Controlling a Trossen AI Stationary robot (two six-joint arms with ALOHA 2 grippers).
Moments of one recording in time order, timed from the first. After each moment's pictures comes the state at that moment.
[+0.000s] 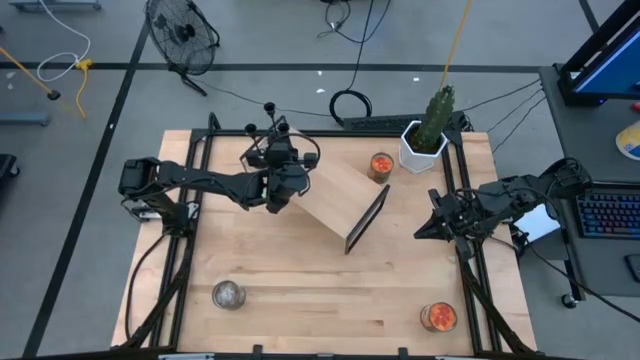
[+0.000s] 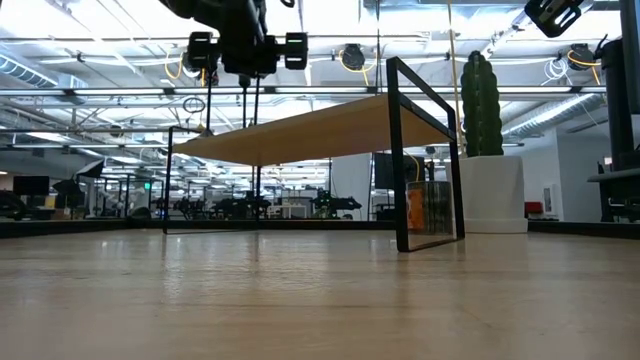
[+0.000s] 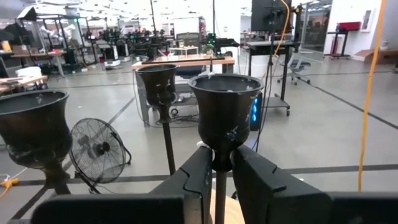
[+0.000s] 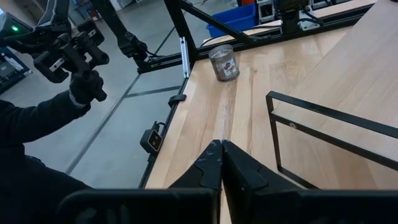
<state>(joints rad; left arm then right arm) 0.04 1.62 1.12 0.12 -1.47 -0.39 0.34 0.54 0.72 -0.49 -0.03 0.40</state>
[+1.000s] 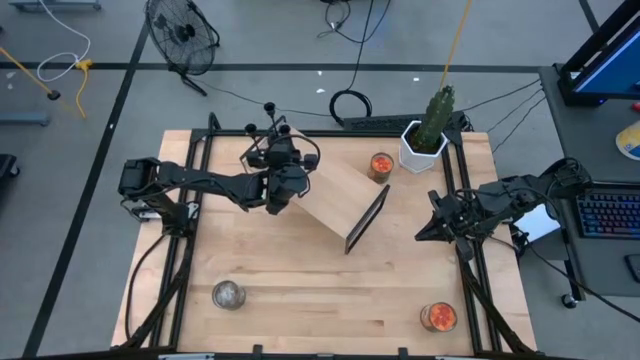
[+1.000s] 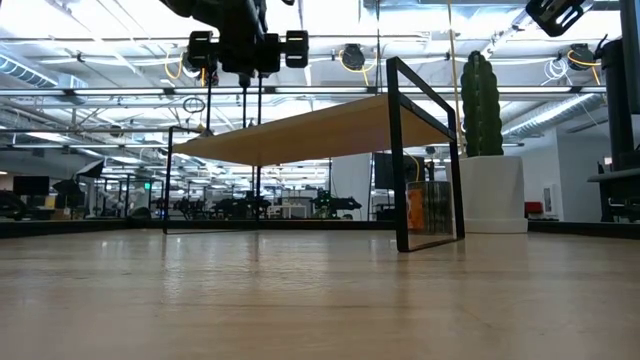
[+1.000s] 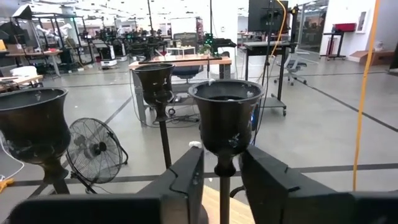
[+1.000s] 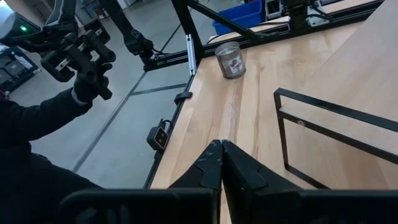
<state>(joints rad) 0.03 1.62 1.12 0.12 -1.46 -0.40 0.34 0.54 0.72 -0.49 -0.06 0.41</state>
